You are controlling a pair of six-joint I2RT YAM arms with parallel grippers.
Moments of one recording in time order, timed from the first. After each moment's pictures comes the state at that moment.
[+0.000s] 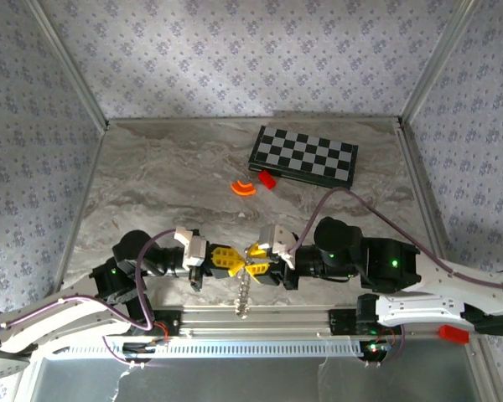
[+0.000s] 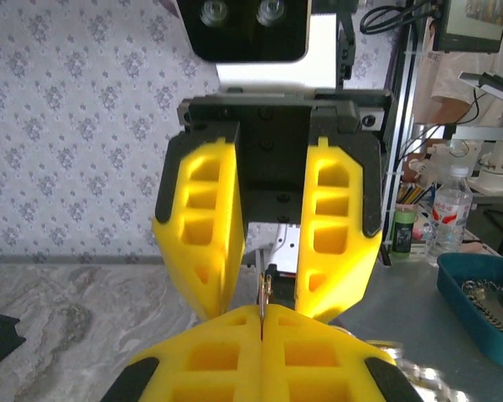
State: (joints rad) left arm -1.13 0.60 0.61 0.13 0.49 -0.09; right arm 1.36 0.89 1.10 -0.52 -0.07 -0.03
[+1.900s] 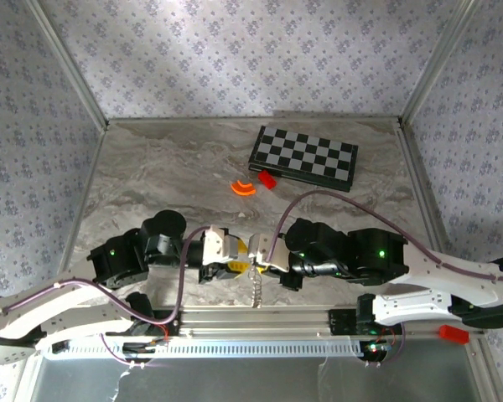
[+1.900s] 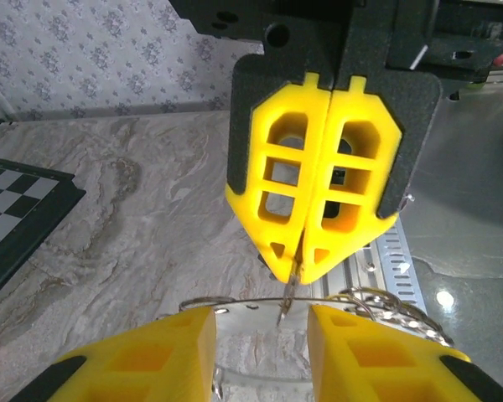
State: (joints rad) left arm -1.15 0.81 0.94 -0.51 0.33 0.22; right arm 1.38 1.04 1.29 -0.95 0.05 -0.15
